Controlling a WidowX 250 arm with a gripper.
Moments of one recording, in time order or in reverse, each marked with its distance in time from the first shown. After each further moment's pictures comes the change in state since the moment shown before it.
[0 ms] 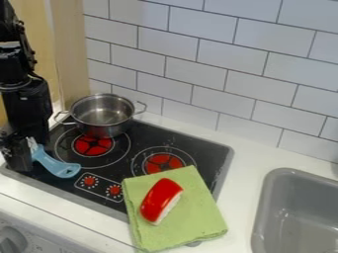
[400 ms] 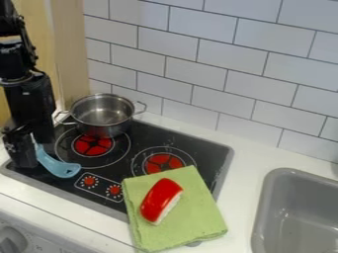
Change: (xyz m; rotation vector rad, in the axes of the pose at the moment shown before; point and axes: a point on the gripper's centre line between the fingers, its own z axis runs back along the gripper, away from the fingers) arm 0.009 -0.002 0.007 -0.033 -0.061 -0.030
